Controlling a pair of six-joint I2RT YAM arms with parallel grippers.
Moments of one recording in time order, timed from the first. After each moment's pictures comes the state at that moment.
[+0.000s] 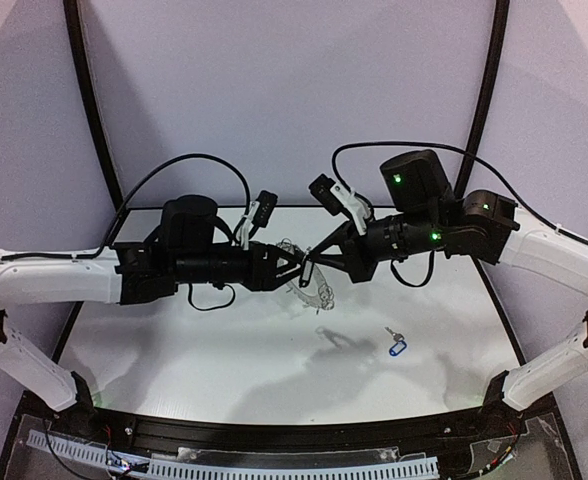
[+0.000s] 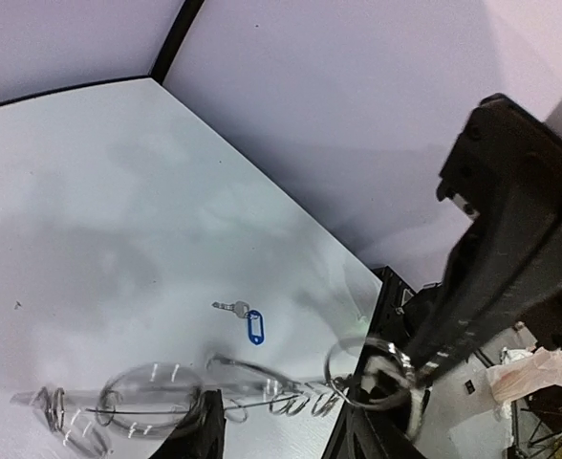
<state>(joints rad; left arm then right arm) -0.97 1.46 1.05 0.15 0.27 -0.50 0.98 1.33 1.33 -0.52 -0.21 0.02</state>
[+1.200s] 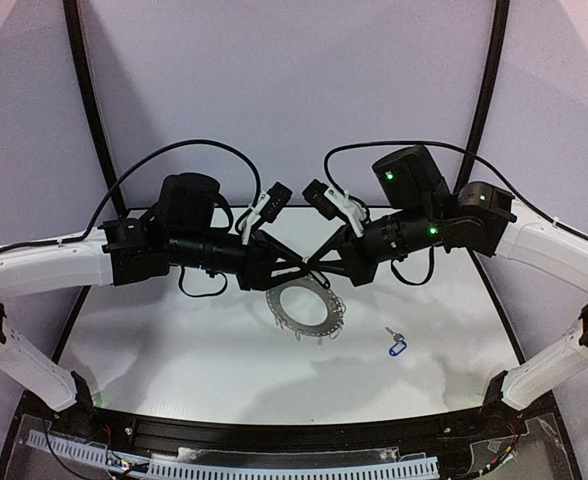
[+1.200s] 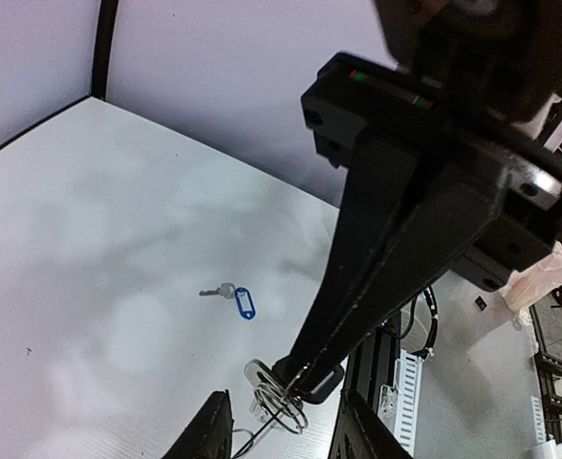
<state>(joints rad) -0.97 1.43 1.20 -0.11 0.42 -0.21 0.98 1.37 1.40 -0.64 -0.27 0.00</state>
